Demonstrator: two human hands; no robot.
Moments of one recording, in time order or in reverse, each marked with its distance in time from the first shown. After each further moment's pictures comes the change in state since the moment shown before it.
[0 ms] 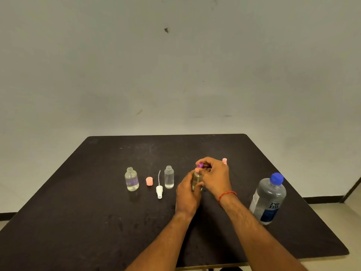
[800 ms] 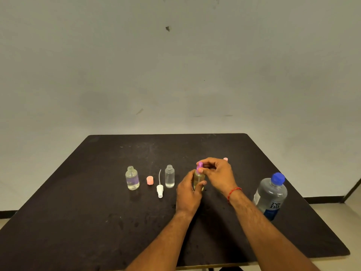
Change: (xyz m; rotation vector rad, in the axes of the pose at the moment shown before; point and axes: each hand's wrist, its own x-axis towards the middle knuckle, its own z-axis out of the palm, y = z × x) left_hand 0.003 -0.006 0.002 0.060 0.039 -0.001; right_hand 0.002 -0.005 -0.017 0.168 -0.160 0.078
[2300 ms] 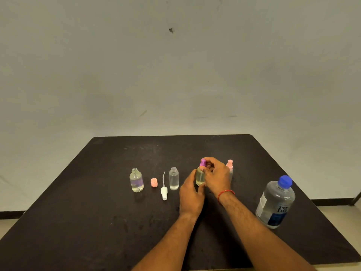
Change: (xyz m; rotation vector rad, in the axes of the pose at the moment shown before) left_hand -0.001 0.021 -0.008 0.053 0.025 -0.028; right_hand 0.025 0.033 0.035 -0.138 0.246 -0.061
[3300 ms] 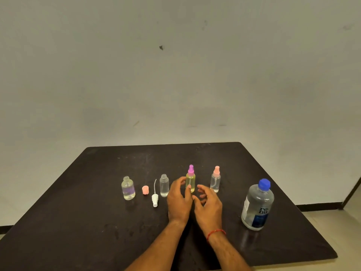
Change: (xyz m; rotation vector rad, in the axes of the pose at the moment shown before) left_hand -0.002 -0.012 0.004 0.066 0.141 -0.011; right_hand -0.081 0.017 -0.008 0.105 0.113 0.030
